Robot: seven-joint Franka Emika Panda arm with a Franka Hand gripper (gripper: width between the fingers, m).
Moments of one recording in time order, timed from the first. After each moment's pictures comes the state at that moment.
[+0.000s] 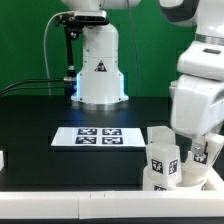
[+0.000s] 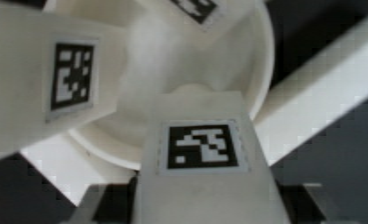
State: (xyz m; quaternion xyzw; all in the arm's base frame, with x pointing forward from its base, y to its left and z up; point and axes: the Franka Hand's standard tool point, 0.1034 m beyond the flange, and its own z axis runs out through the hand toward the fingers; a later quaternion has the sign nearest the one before) arm 0.587 0.127 0.077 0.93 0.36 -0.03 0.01
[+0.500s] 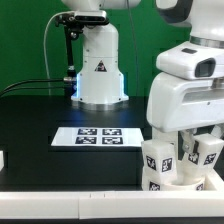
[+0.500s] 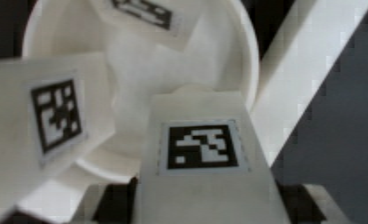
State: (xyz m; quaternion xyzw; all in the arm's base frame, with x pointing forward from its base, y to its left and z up) arm 0.584 0.126 0.072 0.98 0.17 -0.03 0.01
